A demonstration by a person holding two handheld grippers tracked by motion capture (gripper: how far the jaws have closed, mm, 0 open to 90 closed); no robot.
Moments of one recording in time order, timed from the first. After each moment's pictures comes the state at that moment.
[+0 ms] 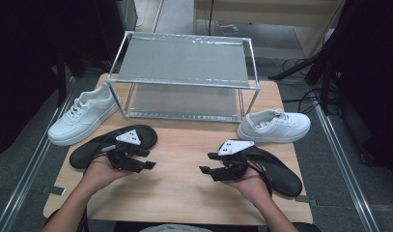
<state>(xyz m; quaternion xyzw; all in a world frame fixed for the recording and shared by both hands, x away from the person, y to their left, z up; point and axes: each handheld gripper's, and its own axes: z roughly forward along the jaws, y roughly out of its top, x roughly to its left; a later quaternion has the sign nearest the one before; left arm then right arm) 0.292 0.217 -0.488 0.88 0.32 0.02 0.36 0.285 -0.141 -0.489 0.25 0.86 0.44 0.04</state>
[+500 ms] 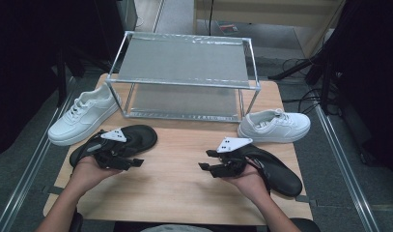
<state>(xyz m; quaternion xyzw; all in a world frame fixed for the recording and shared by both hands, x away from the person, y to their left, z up) 0.286 0.253 -0.485 0.86 0.37 0.03 0.36 0.294 -0.137 -0.487 0.24 0.86 0.44 0.05</state>
